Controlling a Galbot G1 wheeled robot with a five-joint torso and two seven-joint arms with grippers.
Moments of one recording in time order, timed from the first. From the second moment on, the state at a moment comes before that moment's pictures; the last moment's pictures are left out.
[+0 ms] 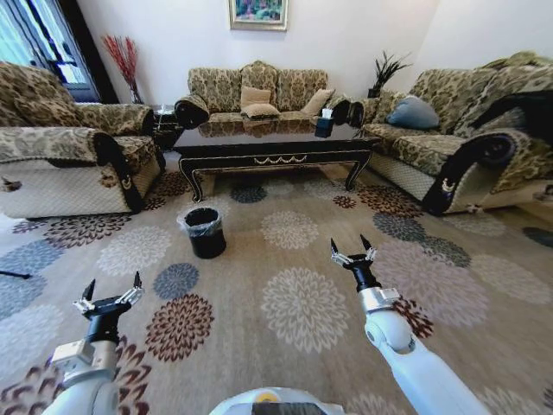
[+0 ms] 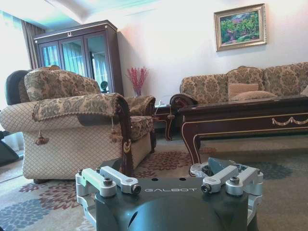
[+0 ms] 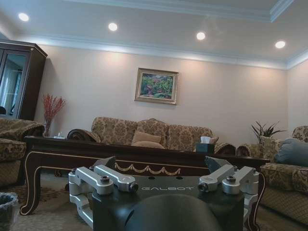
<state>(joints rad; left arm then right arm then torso) 1.73 -1.52 -1.00 -2.30 -0.22 0.09 -0.01 -1.31 0.99 0.39 1.87 0.37 0.31 0.19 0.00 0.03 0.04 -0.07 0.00</state>
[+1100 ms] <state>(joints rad) 1.73 -1.52 -1.00 -2.30 -0.22 0.09 -0.01 -1.31 0.99 0.39 1.87 0.37 0.31 0.19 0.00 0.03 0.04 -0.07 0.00</state>
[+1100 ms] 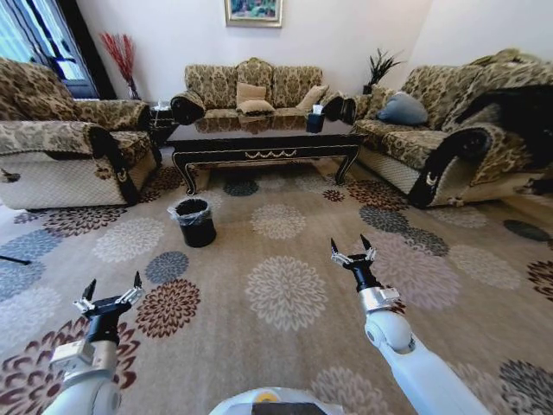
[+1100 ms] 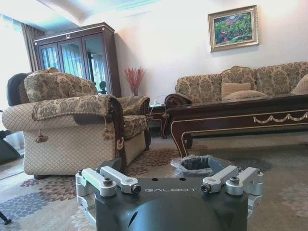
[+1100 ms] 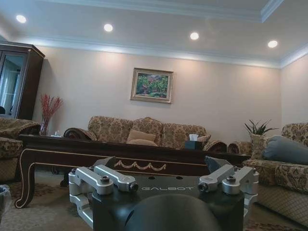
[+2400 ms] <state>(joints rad) 1.73 -1.52 -1.00 -2.30 -0.22 0.09 -0.01 -1.31 0.99 0.39 1.87 0.37 0.31 0.19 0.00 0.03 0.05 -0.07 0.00</state>
